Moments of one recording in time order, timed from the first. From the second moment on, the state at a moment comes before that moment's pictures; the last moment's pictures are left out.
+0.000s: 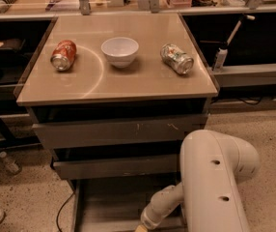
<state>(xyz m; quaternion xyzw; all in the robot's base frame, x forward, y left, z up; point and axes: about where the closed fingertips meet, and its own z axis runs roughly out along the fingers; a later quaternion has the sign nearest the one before) 0.401 -0.012 0.179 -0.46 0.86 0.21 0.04</state>
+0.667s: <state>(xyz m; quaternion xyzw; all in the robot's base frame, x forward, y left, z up) 0.333 -0.035 0.166 -0.43 0.87 0.25 -0.06</state>
